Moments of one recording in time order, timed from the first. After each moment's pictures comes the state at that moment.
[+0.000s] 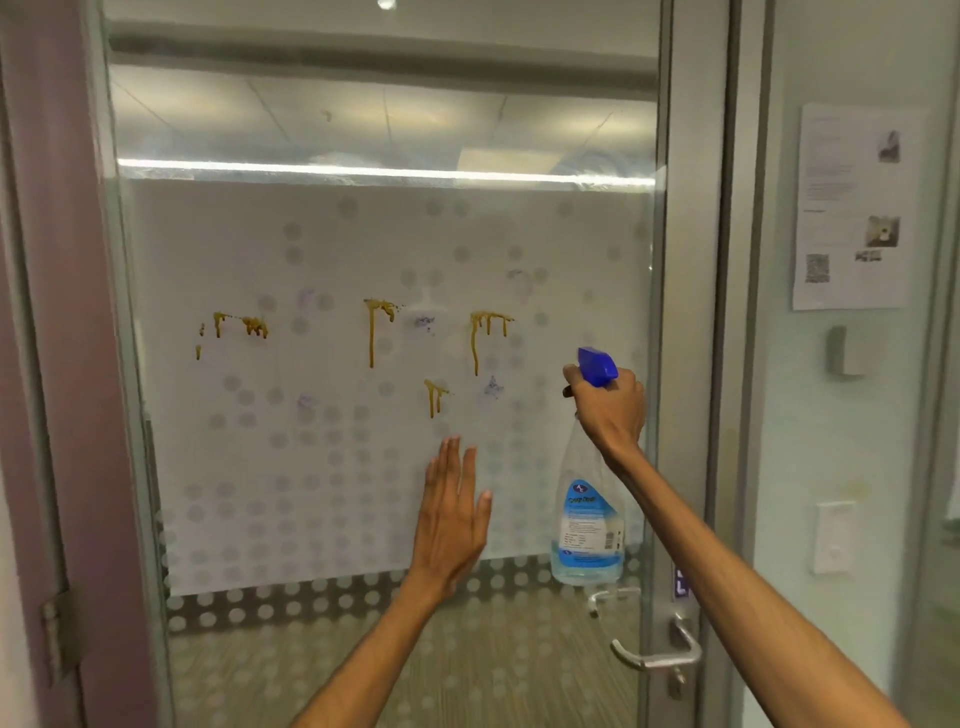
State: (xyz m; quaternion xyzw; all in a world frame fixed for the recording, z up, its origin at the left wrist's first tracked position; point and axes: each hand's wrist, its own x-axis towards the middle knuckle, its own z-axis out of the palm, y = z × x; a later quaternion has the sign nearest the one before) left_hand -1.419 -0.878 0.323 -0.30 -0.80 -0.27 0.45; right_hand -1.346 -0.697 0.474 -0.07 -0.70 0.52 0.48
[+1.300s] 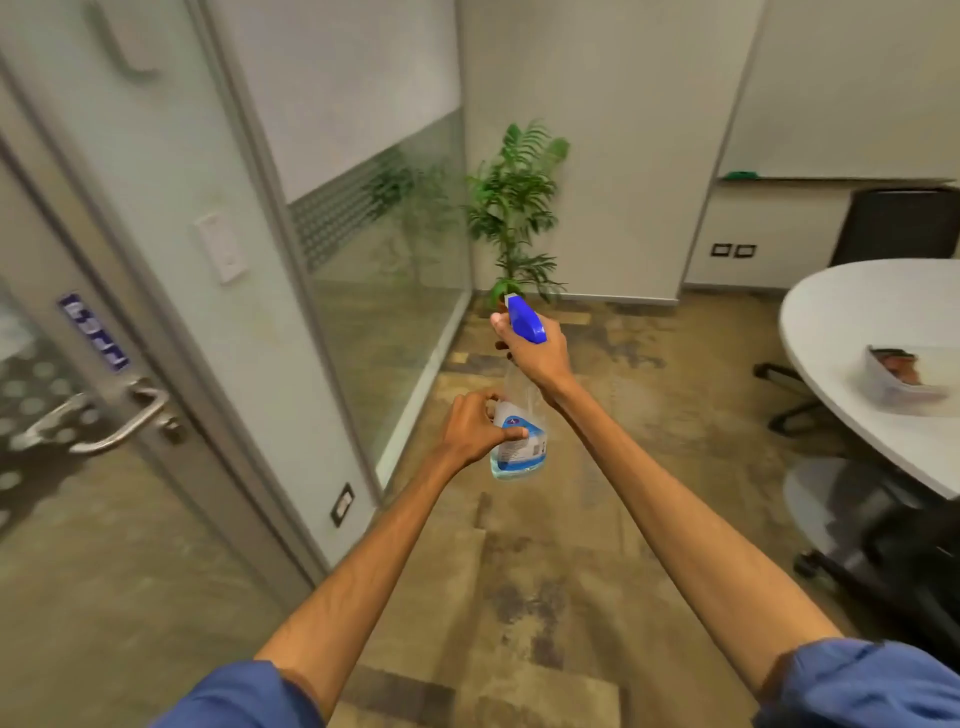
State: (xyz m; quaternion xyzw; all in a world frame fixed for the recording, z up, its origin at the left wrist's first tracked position) left_hand -0.952 -0.604 0.148 -0.64 -0.63 -0.33 -0.29; right_hand -0.836 -0.560 0.220 -0.48 -0.56 0.41 0.53
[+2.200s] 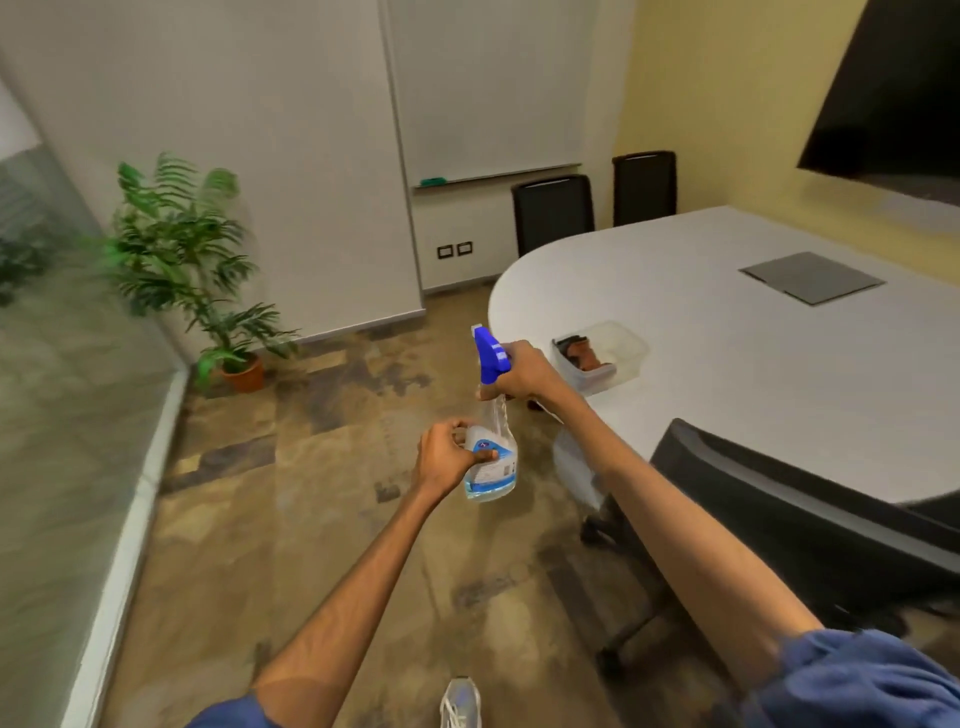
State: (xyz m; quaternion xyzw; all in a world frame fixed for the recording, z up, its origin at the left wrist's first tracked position) left_hand -0.477 -0.388 0.096 -0.71 -0.49 -0.27 -0.43; right_hand -0.323 -0.408 0.198 -0.72 -0.54 0.28 0.33
